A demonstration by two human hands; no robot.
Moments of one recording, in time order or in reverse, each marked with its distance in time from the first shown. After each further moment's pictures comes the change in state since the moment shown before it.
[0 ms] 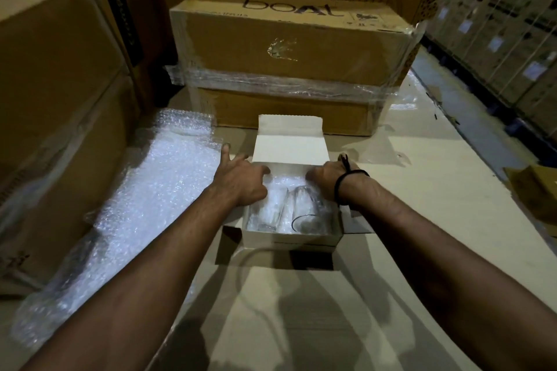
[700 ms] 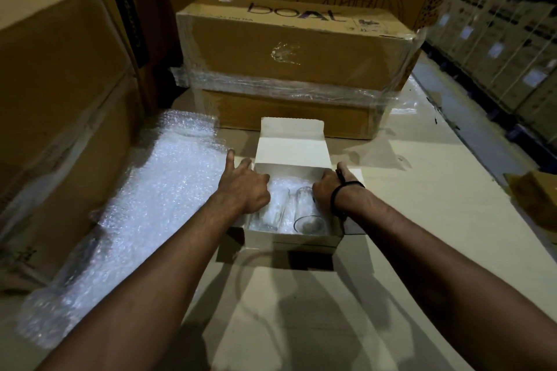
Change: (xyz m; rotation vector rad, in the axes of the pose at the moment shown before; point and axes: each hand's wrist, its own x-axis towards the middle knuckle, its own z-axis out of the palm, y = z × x) left_hand -0.009 0.007 0.007 0.076 -0.018 -0.001; right_hand -0.013 -0.018 0.007 -0.235 -0.095 0.026
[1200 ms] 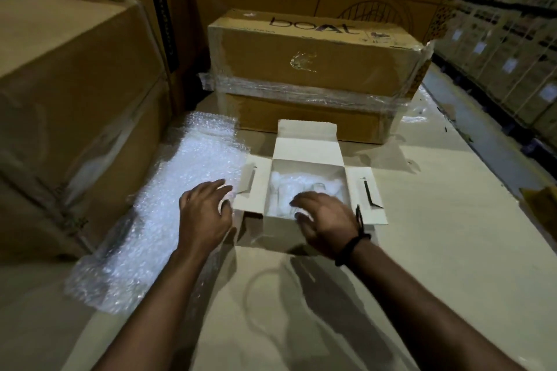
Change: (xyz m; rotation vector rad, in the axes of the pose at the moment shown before) left_hand -0.110 -0.042 0.073 -0.542 0.680 -0.316; right_hand -0.080 -0.069 0.013 0.796 0.794 -0.172
